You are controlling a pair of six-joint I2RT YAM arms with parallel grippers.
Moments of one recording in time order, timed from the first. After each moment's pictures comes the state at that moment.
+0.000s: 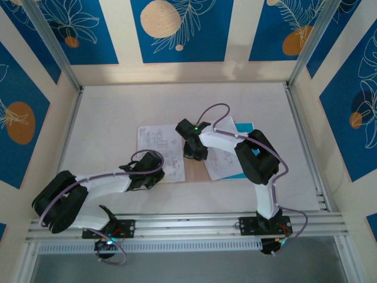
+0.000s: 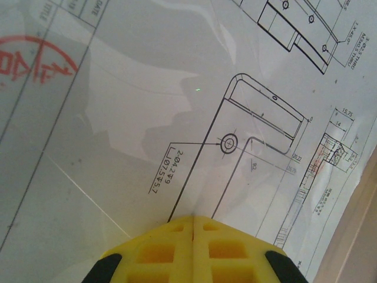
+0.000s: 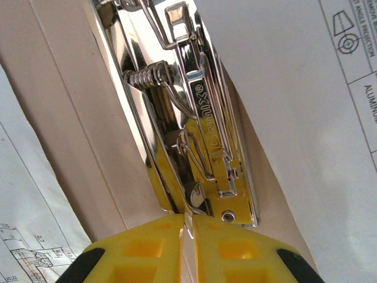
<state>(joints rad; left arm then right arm) -0.73 1.35 0.49 -0.17 -0.06 -1.34 0.75 2.00 1.39 -0.82 0.05 0.97</state>
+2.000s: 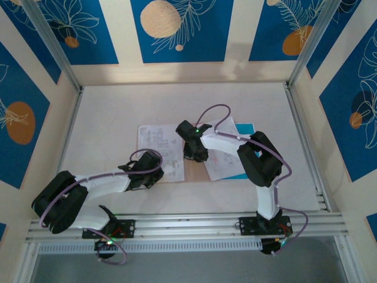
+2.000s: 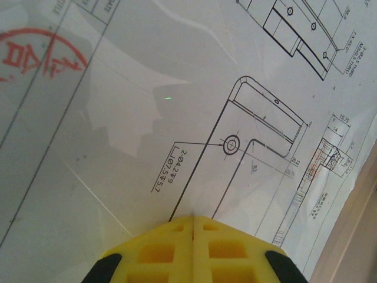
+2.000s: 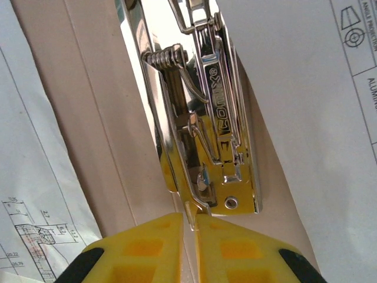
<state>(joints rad) -0.71 1.35 0.48 -0.15 -0.05 -1.34 0.76 1.96 1.35 -0.78 0.05 0.95</state>
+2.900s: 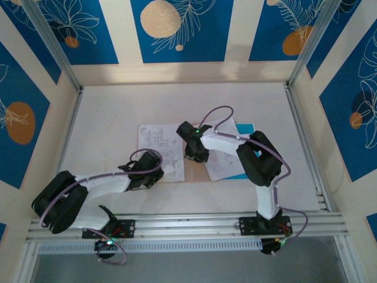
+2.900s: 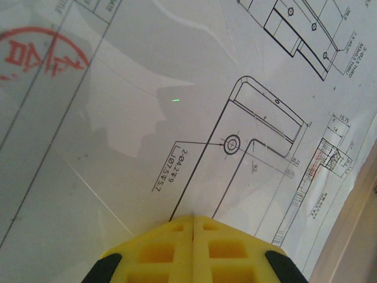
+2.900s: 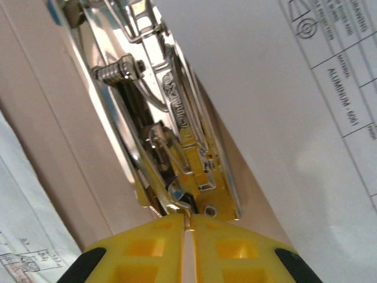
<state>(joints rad) -0.71 1.35 0.48 -0.14 -0.05 -1.34 0.76 1.97 1.34 -0.79 0.09 1.05</state>
